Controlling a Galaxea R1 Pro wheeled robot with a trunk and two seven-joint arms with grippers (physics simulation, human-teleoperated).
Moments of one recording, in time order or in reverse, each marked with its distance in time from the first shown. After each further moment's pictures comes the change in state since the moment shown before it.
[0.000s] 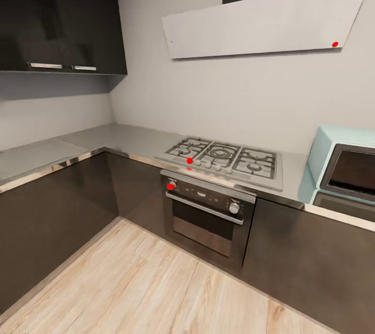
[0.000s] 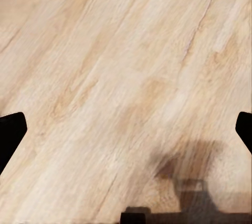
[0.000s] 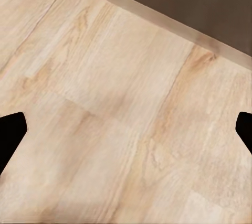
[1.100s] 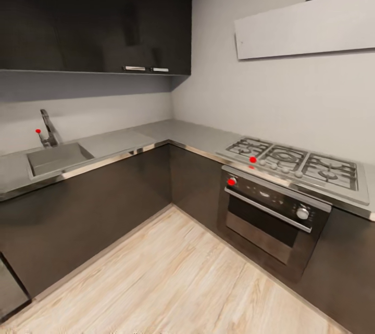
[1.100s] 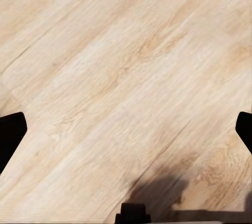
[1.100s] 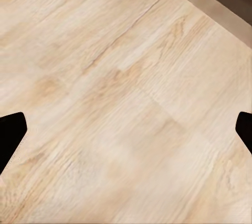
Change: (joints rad) left arm 0.000 0.000 0.005 0.026 0.001 -0.002 0.000; right arm 0.000 0.002 0.002 0.002 0.001 -0.002 -0.001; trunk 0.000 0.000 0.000
